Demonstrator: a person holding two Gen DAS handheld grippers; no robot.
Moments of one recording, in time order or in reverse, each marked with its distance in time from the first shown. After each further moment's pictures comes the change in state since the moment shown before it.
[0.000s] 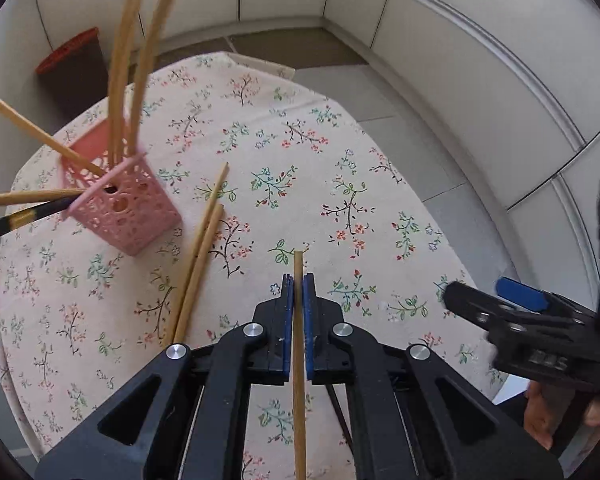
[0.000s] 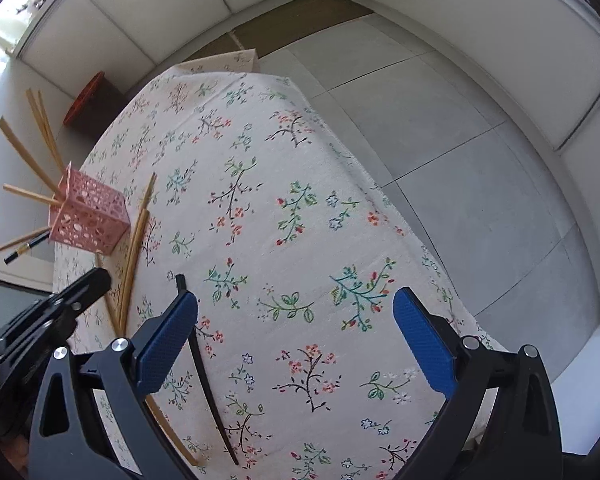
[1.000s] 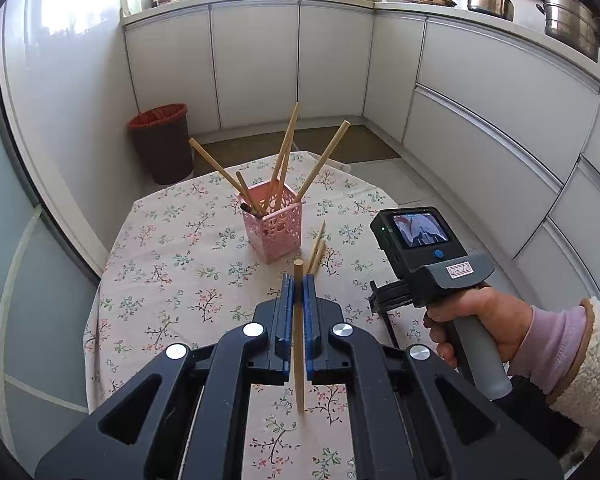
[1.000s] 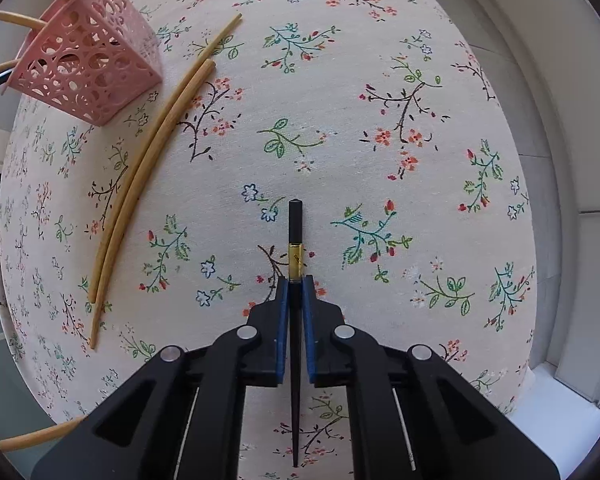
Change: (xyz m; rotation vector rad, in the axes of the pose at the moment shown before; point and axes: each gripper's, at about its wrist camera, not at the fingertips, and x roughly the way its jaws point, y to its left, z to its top) left arm -0.165 0.041 -0.081 -0.038 -0.341 0.149; right arm 0.086 0.125 -0.016 -0.288 0.308 -0.181
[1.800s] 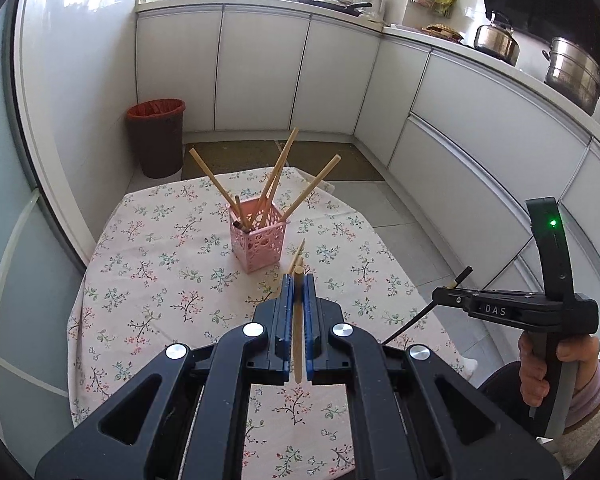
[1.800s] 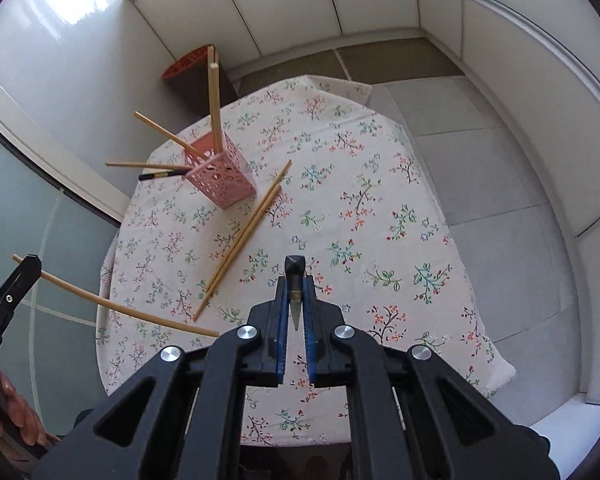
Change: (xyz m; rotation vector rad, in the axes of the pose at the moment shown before) left arm -0.030 0.012 0.023 -0.123 -0.034 -0.101; right arm -0.178 -0.063 -0.103 -0.013 -0.434 0.269
